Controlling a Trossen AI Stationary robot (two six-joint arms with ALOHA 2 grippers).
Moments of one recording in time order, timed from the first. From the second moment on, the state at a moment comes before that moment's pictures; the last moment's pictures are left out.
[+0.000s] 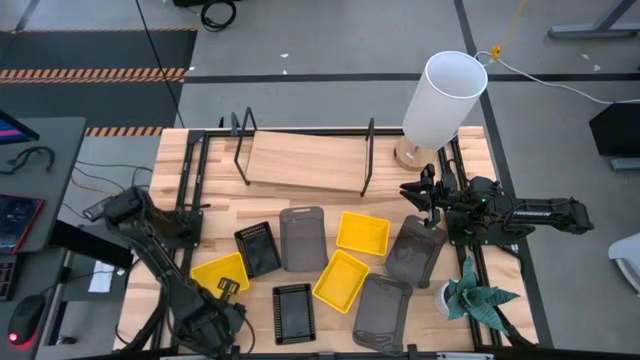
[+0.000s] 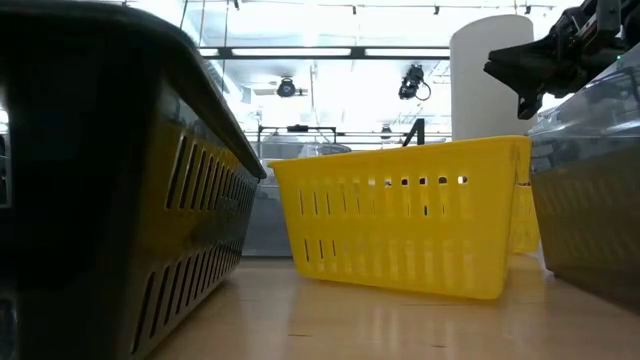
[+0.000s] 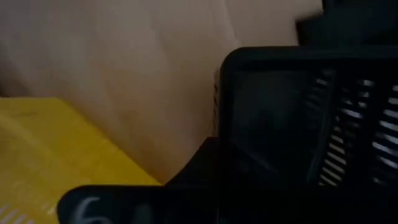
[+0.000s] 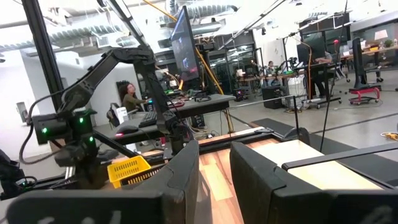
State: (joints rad) left arm -0.96 1.68 1.11 -0.85 -0.01 -0.62; right arm -0.14 0.16 0.01 0.37 0.01 0.18
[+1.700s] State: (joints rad) left arm -0.45 1.39 1.05 -0.91 -0.44 0.85; right arm -0.14 0.16 0.01 0.37 0.01 0.18
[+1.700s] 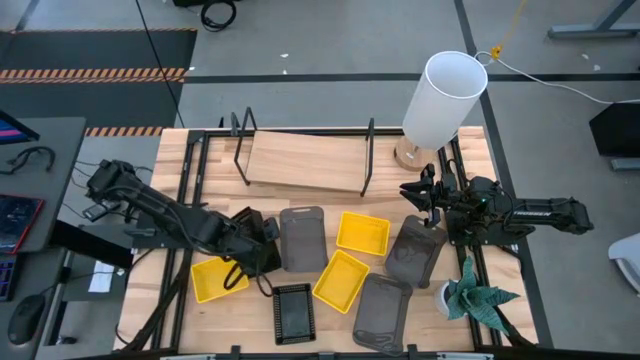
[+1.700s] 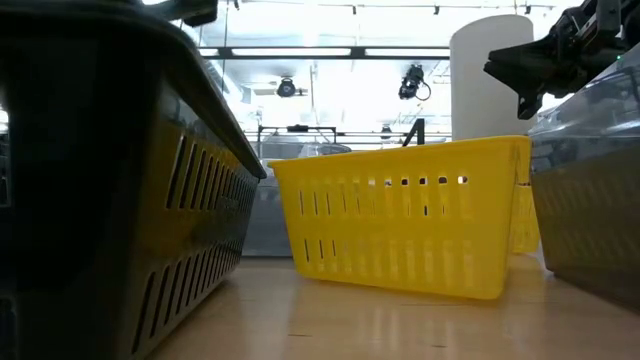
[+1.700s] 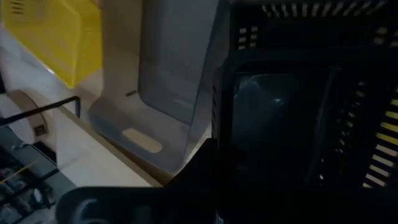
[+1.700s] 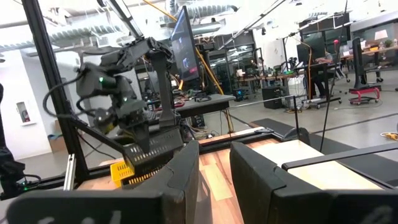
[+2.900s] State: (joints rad) left arm -0.45 1.42 1.05 -0.92 -0.34 0.65; right arm -0.14 0.16 0.01 0.37 0.01 0.18
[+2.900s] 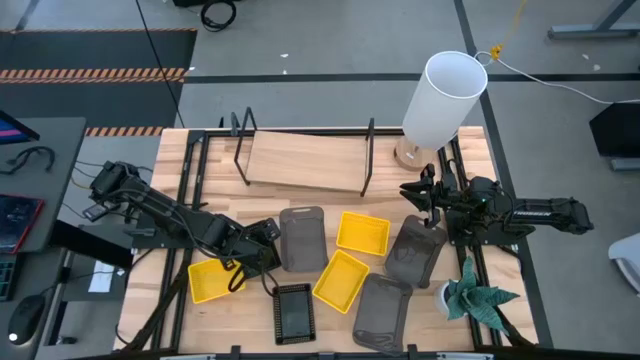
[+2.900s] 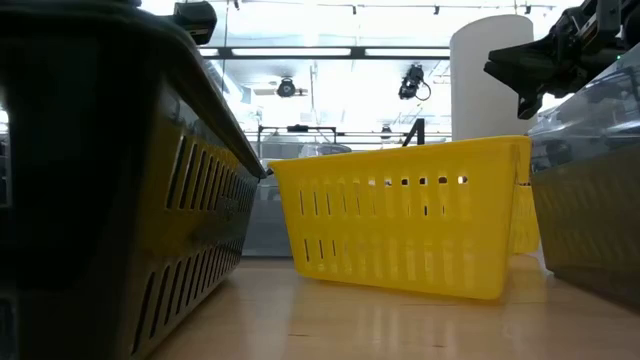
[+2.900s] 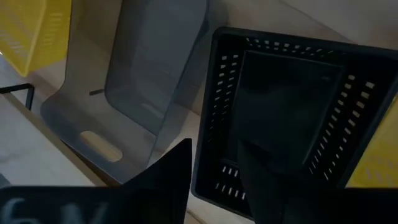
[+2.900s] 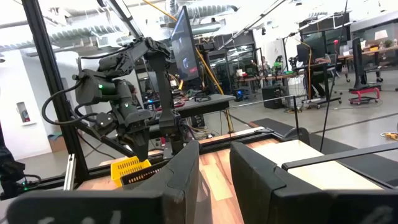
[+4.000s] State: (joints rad) left arm -0.74 1.72 1.05 -0.41 -0.23 0.61; right arm -0.14 0.16 0.01 0.37 0.01 0.18
